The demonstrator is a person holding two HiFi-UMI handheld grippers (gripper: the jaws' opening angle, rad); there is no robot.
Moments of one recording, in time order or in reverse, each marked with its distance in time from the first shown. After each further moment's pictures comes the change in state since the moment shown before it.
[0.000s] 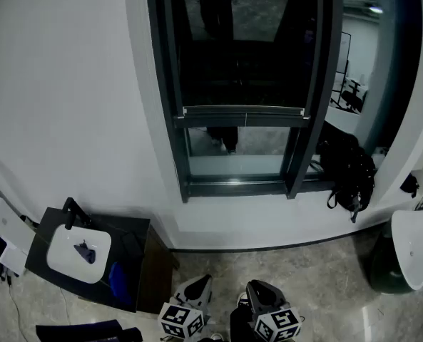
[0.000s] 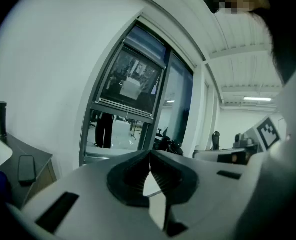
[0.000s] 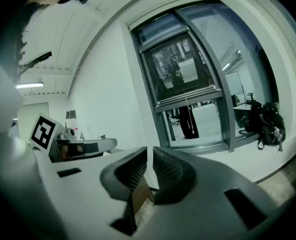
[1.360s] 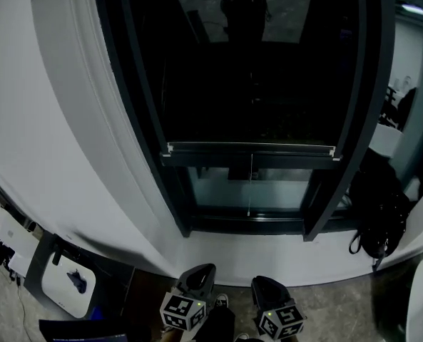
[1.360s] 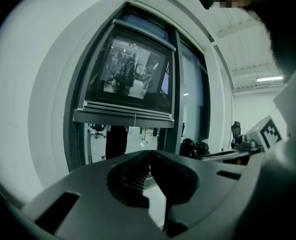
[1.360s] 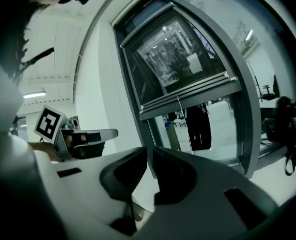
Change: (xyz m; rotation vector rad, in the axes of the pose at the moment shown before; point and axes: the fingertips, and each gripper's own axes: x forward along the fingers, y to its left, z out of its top) left arm 0.326 0.101 0.116 0.109 0.026 0.106; right arm 0.237 -0.242 0.116 0.033 0.000 0.130
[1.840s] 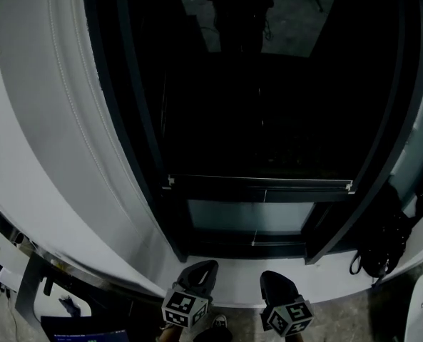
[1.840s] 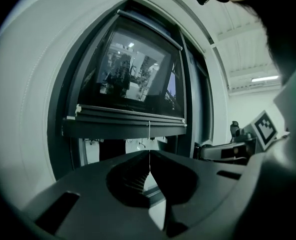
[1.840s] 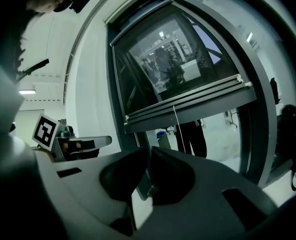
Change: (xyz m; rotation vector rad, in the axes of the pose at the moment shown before) left arm 0.102 0.110 0.061 0.063 -0.028 -0.060; right arm 0.128 -0.055 0.084 -0.010 -0.081 -0.078
